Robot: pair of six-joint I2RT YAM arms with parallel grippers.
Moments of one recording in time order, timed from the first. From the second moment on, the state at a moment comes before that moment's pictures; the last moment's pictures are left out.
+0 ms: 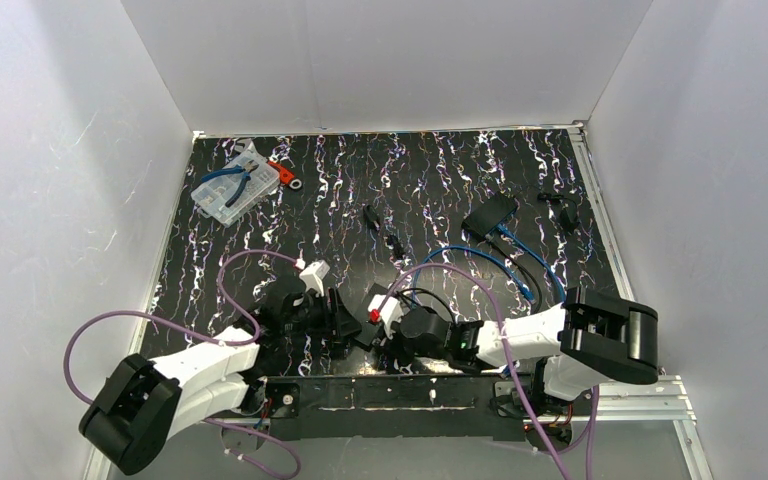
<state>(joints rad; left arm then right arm) -0.59 1.01 0.16 0.17 0.39 -0.70 1.32 1.47 0.45 0.43 0.10 0.15</state>
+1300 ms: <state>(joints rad) -0.62 0.58 0.35 -0.53 0.07 -0.75 1.17 1.01 0.81 -0.31 0.31 0.13</state>
